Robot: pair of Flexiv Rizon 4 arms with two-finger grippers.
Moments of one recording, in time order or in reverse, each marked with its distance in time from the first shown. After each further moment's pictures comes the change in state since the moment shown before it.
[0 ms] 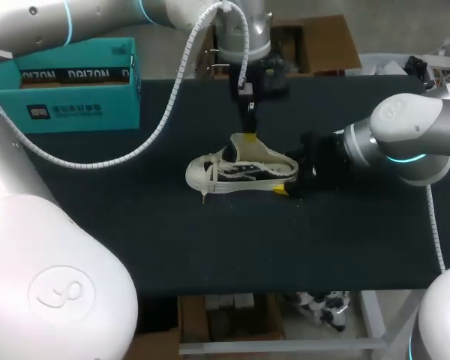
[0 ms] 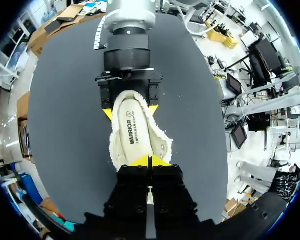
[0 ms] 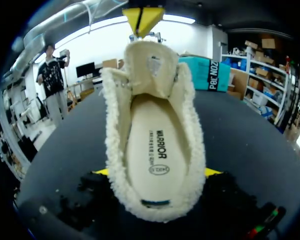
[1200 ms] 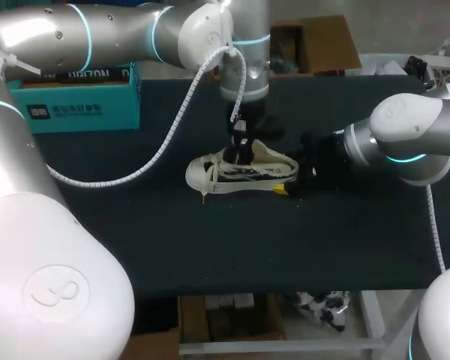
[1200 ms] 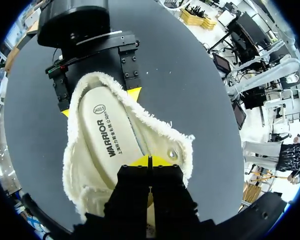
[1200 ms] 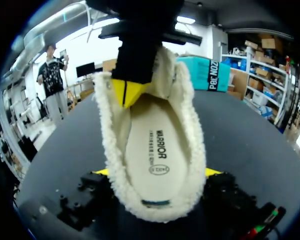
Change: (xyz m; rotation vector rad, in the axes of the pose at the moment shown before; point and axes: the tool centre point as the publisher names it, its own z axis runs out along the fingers) left arm 0.008 0.014 0.085 -0.022 0.088 0.171; right arm 0.000 0.000 0.000 0.000 0.000 0.000
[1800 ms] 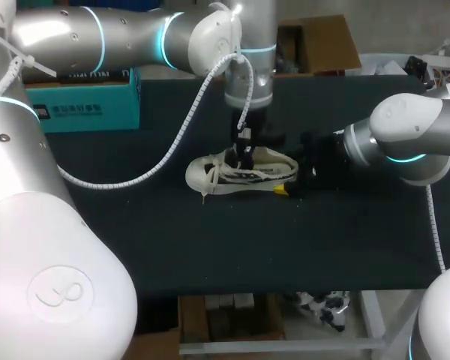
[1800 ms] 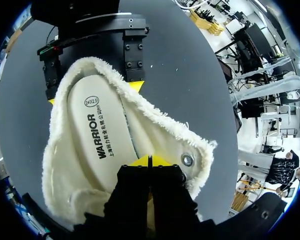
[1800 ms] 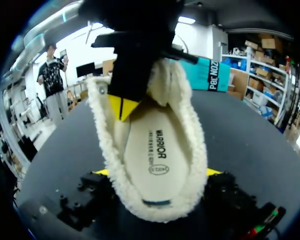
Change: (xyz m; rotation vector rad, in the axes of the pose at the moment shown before) left arm 0.006 0.000 0.020 -0.032 0.044 -0.113; right arm 0.000 0.000 0.000 0.000 0.001 -0.001
